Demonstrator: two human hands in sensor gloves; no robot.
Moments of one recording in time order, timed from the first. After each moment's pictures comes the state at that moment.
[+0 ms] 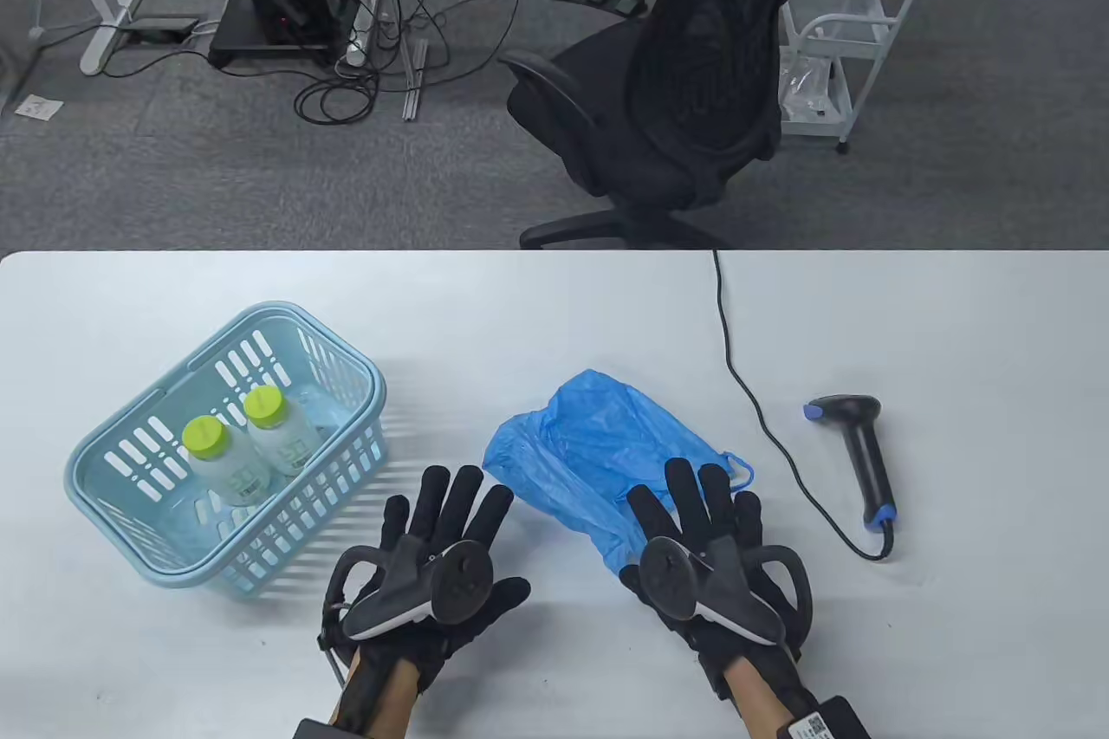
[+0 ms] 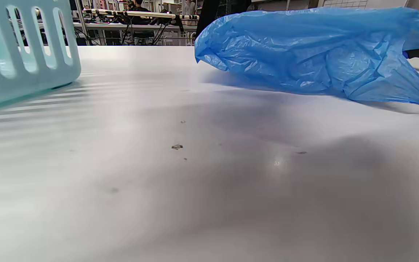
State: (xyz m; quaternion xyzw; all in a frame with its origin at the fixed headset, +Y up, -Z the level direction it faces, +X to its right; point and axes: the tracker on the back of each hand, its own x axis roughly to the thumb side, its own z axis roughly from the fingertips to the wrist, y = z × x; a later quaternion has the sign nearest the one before) left_hand -0.157 -0.719 -0.227 -0.12 -0.20 0.00 0.97; right_hand 0.110 -0.715 -0.226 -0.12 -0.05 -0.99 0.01
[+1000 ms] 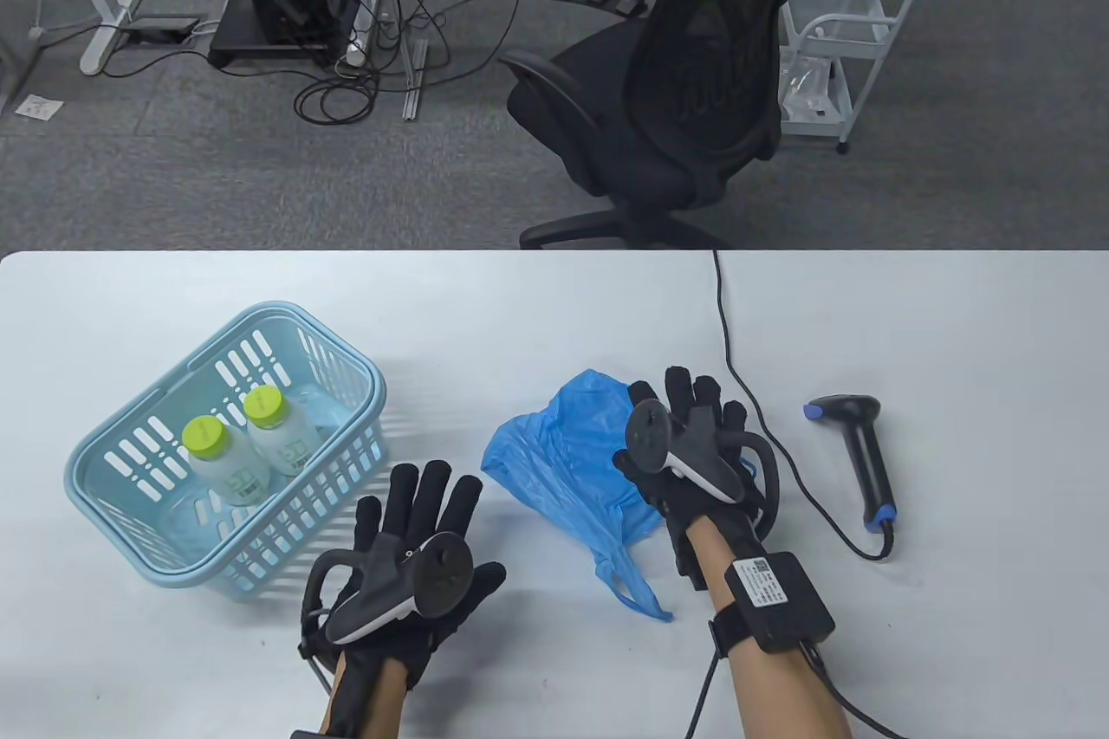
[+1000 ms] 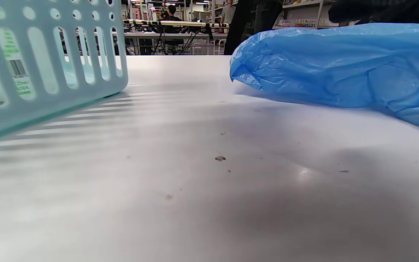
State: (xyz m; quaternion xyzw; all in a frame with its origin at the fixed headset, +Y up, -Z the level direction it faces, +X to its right) left_hand -0.177 -0.710 -0.227 -0.11 -0.13 0.00 0.99; right_hand 0.099 -0.724 -0.355 -0.02 -0.11 -0.99 -0.03
